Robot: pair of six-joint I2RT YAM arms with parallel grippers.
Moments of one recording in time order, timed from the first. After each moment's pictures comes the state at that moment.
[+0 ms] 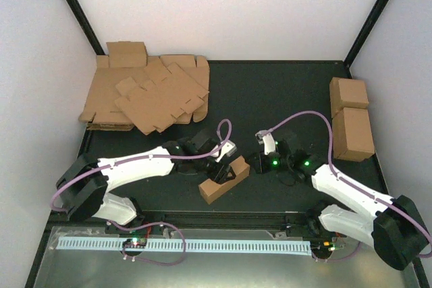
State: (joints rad) left arm -0.93 1.40 0.81 -0.34 0.35 -0.32; right arm 0.63 1.04 0.50 -0.22 -0.42 0.46
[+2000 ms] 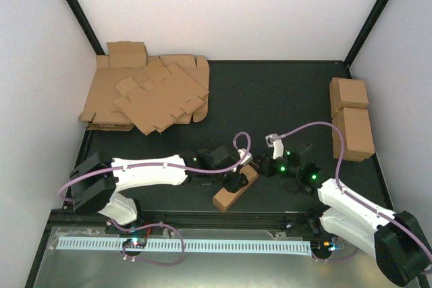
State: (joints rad) left arm -1.16 1.49 0.89 -0.30 0.09 -0.45; right arm 0.56 0.90 0.29 0.03 -0.45 0.53
